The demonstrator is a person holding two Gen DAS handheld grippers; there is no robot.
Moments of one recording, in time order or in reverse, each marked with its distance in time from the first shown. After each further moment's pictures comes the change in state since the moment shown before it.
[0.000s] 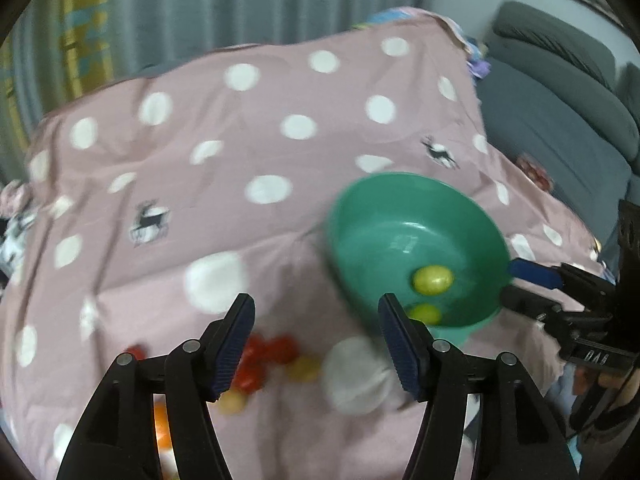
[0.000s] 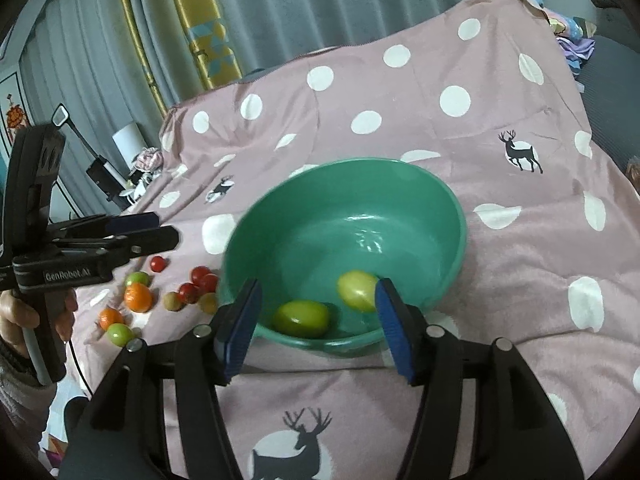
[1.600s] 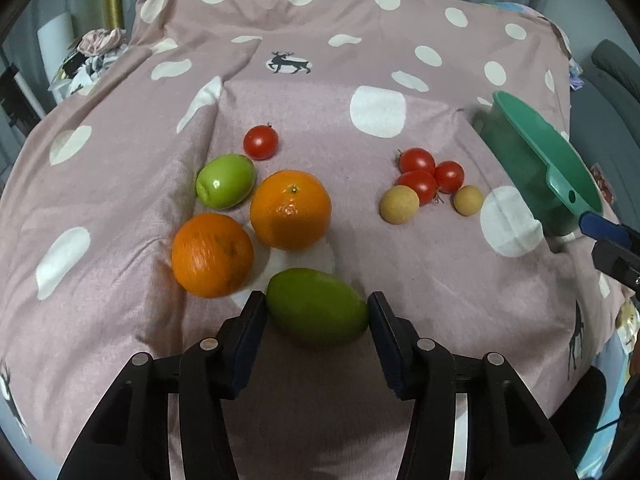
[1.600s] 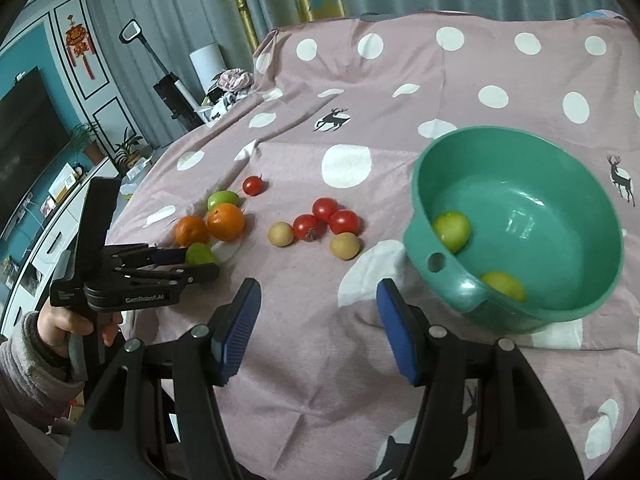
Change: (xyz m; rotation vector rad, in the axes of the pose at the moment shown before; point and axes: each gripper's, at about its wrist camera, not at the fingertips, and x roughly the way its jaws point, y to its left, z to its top) left arm 0.004 0.095 -0.146 -0.292 0.161 0.112; right arm 0.041 0.111 -0.026 -0.223 0.210 0.192
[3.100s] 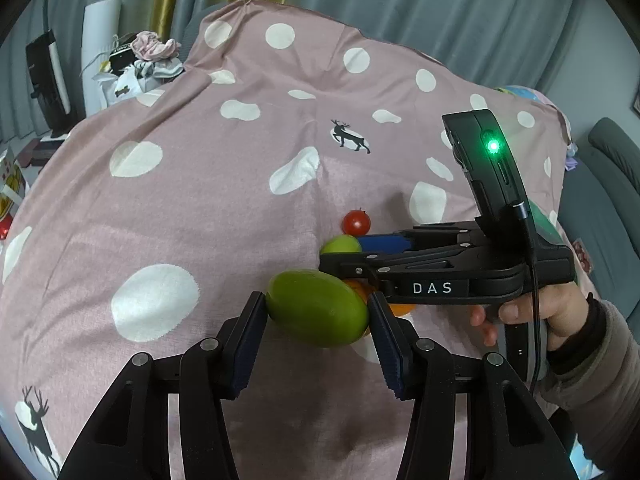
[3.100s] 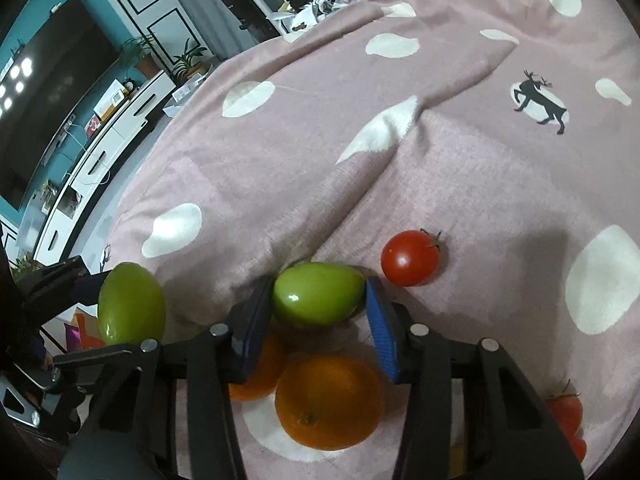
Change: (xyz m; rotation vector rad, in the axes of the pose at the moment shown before) left arm -0.050 0.101 0.014 -0.137 -0.180 -0.085; right arm 0.218 0.111 0.103 -0.194 0.303 0.244
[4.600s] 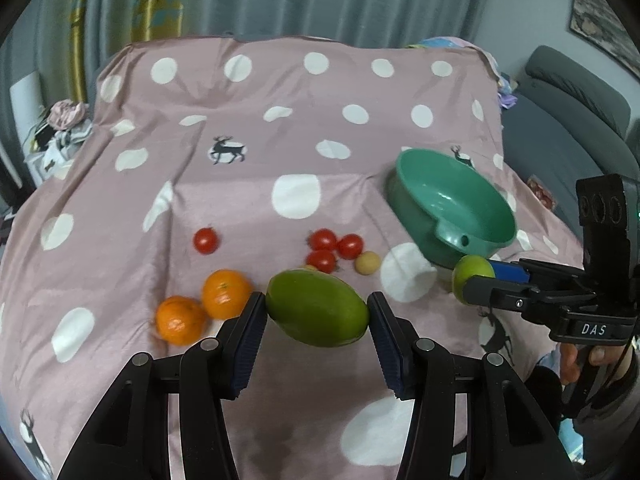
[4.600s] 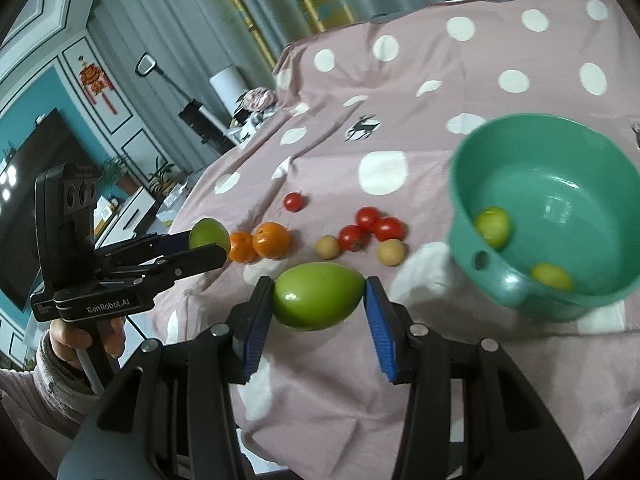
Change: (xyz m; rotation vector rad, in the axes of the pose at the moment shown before) left arm -0.011 -0.145 -0.005 0.255 0.017 -0.077; right arm -0.201 -0.034 -0.184 0.292 -0.396 -0.085
